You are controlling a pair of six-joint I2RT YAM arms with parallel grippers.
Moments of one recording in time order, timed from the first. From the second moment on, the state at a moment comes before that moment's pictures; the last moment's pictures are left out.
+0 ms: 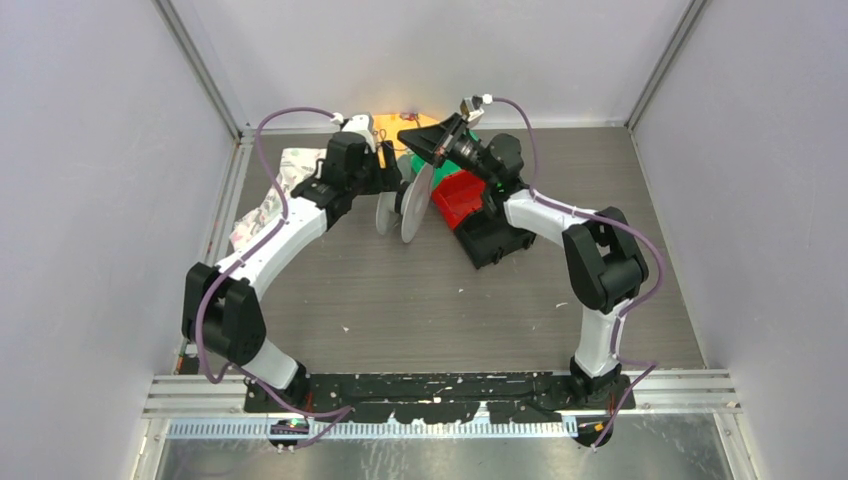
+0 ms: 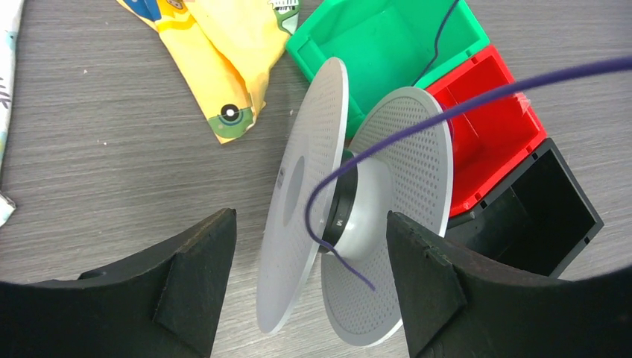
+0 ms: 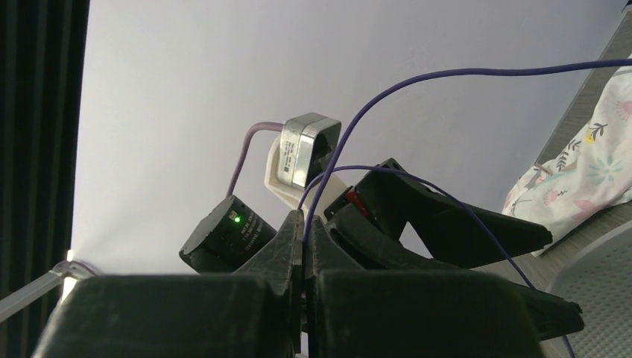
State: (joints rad) left arm -0.44 1.55 1.29 -0.24 -0.09 -0.37; right arm 0.50 1.90 1.31 0.98 -0.53 1.52
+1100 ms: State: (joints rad) left arm -0.44 1.59 1.25 -0.20 -0.07 -0.34; right arm 0.50 1.99 1.34 1.06 -0.53 1.58
